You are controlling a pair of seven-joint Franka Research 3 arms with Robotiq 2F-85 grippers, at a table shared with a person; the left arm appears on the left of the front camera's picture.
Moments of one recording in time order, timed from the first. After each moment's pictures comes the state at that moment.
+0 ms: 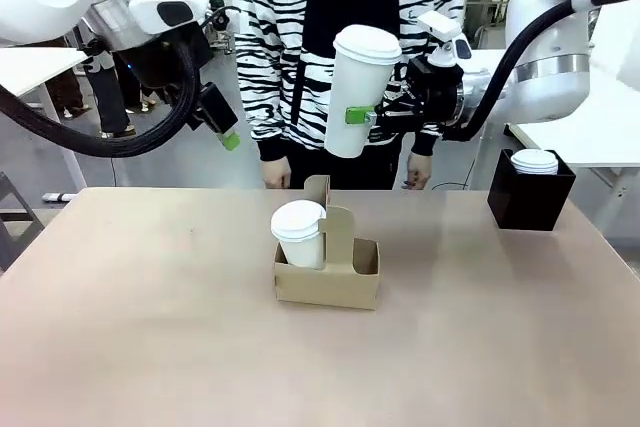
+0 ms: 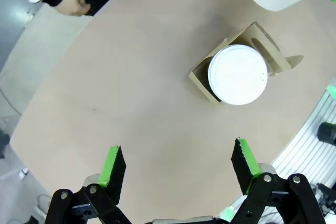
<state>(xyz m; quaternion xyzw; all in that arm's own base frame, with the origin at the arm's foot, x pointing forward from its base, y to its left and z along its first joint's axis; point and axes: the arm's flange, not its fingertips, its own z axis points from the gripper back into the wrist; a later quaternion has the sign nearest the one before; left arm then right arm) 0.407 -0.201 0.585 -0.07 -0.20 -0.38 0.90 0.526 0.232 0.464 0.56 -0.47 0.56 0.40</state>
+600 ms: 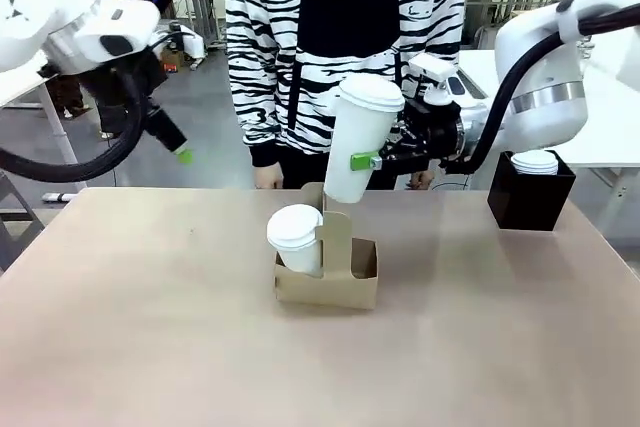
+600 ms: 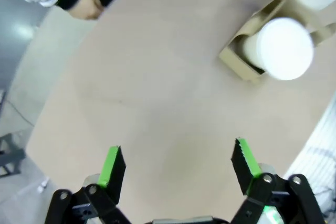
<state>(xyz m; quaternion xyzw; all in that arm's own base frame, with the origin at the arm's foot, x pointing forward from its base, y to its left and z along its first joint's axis) 0.423 -0.123 0.552 -0.05 -0.22 -0.43 0.87 0.493 0.232 0.415 0.58 -0.40 0.57 0.42</state>
